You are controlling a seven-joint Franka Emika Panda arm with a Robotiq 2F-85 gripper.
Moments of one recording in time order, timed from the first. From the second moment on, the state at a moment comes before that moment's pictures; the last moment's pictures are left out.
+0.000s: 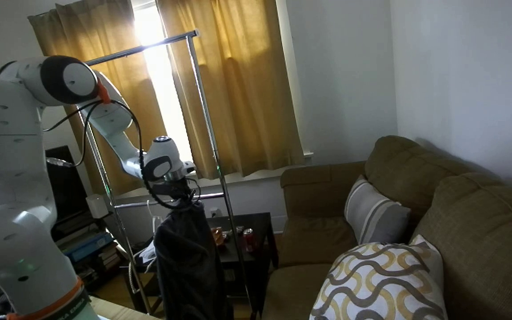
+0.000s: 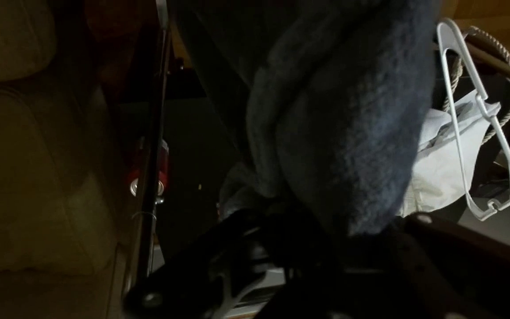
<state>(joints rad) -0.55 0.21 0.73 -2.46 0.26 2.93 -0.35</state>
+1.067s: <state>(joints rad) -0.31 -0.18 0.51 -2.54 0.53 2.68 -0.39</state>
